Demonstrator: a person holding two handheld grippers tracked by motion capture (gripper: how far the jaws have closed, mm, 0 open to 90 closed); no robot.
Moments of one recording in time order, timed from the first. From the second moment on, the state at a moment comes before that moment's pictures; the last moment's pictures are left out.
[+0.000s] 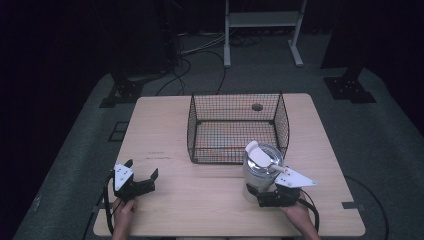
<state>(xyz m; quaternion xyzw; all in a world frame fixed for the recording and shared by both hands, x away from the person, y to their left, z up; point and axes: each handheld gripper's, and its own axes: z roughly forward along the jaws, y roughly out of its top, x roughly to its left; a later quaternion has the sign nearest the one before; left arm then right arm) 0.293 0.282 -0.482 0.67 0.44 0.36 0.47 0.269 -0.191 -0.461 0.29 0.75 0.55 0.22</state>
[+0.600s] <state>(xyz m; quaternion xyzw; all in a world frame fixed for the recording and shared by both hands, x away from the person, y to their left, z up) 0.293 0.282 -0.482 0.67 0.44 0.36 0.47 0.274 -0.197 -0.440 0.29 0.73 0.58 0.22</state>
